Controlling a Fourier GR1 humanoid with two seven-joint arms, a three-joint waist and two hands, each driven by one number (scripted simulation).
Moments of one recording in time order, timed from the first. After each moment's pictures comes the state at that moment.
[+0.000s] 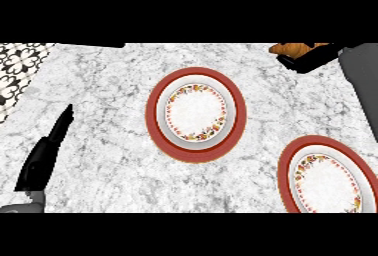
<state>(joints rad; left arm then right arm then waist) -0.01 0.31 0.05 -1.46 -0.18 0.00 -0.12 -1.07 -0.49 0.02 -0.64 0.53 0.28 -0.89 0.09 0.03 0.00</state>
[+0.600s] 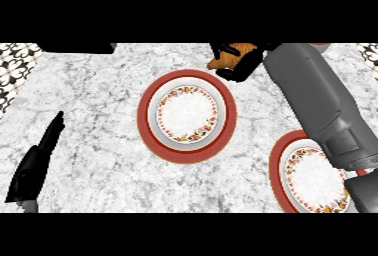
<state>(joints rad) 0.05 0.30 0.08 -1.49 -0.18 0.01 -0.12 -1.22 -0.24 0.11 -0.53 0.55 0.32 -0.81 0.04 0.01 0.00</state>
